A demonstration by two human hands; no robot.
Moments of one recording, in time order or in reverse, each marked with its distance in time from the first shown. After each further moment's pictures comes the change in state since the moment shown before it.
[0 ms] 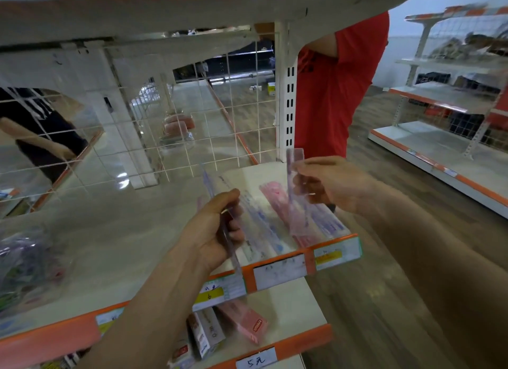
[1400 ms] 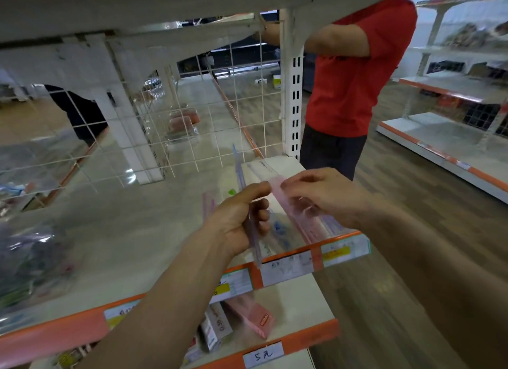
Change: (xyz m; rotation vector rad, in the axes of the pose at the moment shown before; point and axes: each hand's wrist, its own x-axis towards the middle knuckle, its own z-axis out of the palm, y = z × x) left_hand 0.017 -0.006 0.021 0.172 -0.038 -0.045; right_hand -0.010 0.018 0.020 -0.240 -0.078 -0.056
